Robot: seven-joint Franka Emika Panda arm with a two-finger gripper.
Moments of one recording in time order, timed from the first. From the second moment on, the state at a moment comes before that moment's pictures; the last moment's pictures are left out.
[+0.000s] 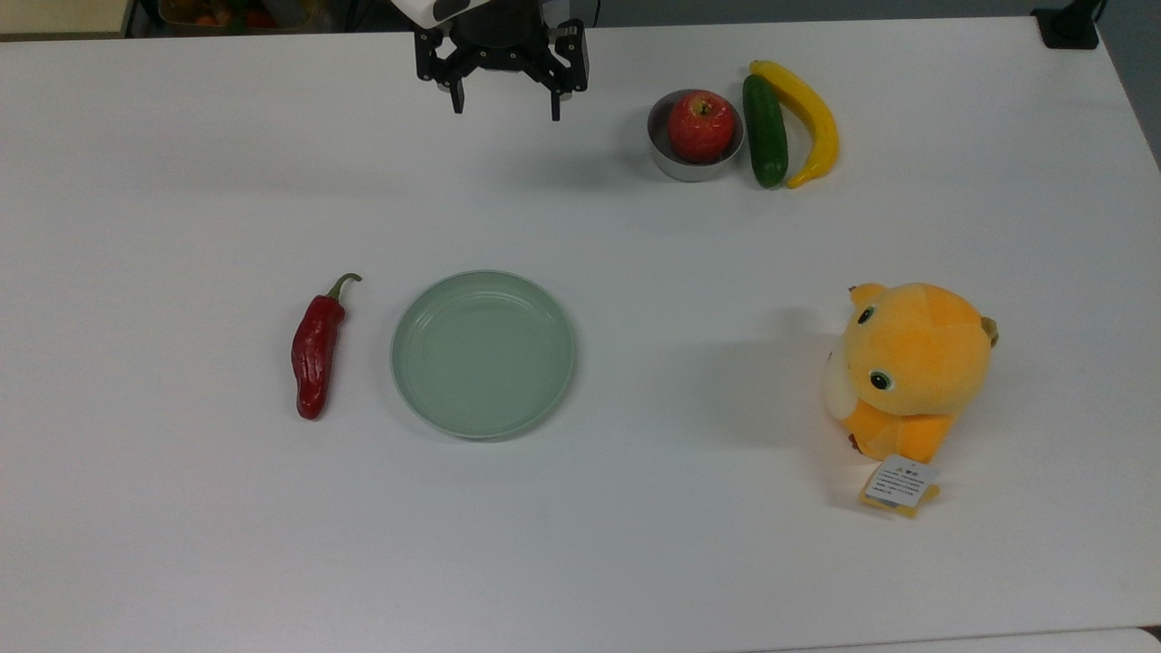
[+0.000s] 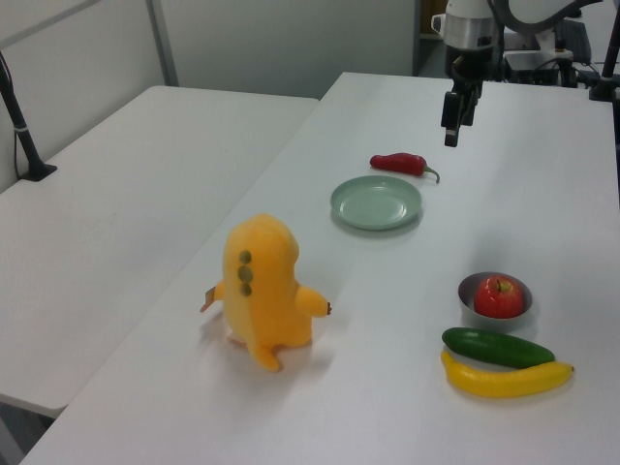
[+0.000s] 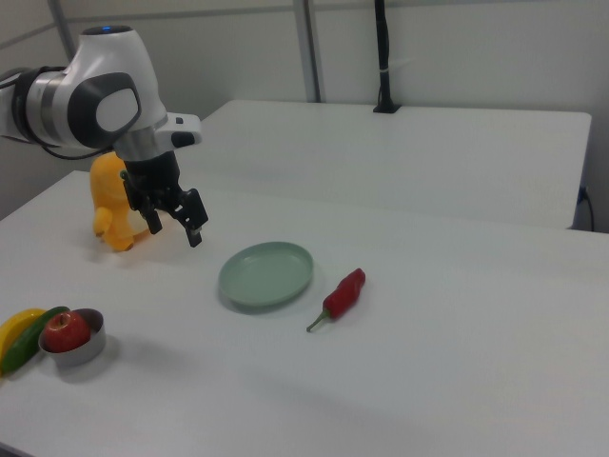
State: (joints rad) arm 0.19 -0.02 -0.06 -1.90 0.00 1.92 0.14
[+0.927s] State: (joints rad) arm 0.21 0.00 -0.05 -1.90 0.00 1.92 0.11
